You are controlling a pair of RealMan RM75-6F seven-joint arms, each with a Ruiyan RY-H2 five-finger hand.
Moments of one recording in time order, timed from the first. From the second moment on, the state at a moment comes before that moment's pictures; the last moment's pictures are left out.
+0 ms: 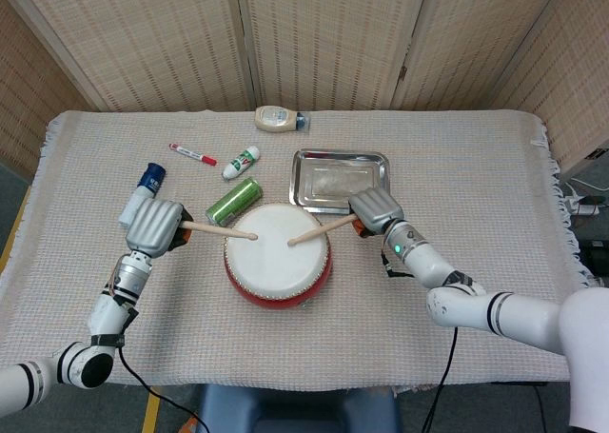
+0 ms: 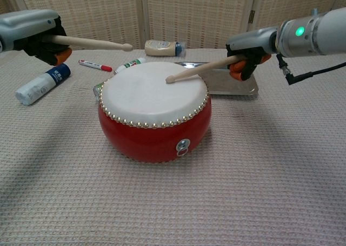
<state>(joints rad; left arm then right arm) -0.71 -1.34 -0.23 -1.55 1.12 1.07 0.31 1.15 -1.37 0.04 -1.39 -0.67 0.61 -0.33</state>
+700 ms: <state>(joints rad) -0.72 -1.36 -0.22 -1.54 1.11 1.06 0.32 1.13 -1.33 0.08 -1.44 -0.70 0.64 -0.30</state>
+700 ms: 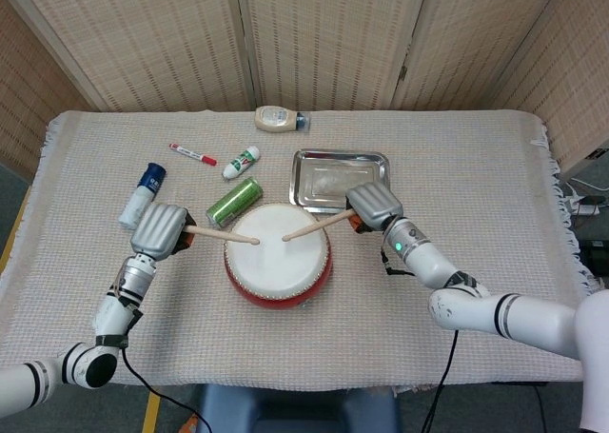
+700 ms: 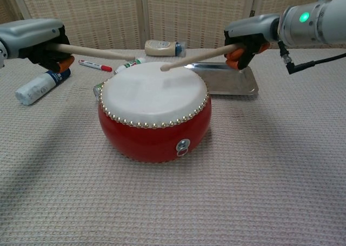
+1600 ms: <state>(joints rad) -0.72 -1.38 -0.20 -1.52 1.12 1.06 0.34 1.12 -1.33 0.08 -1.43 -0.72 0.62 -0.29</state>
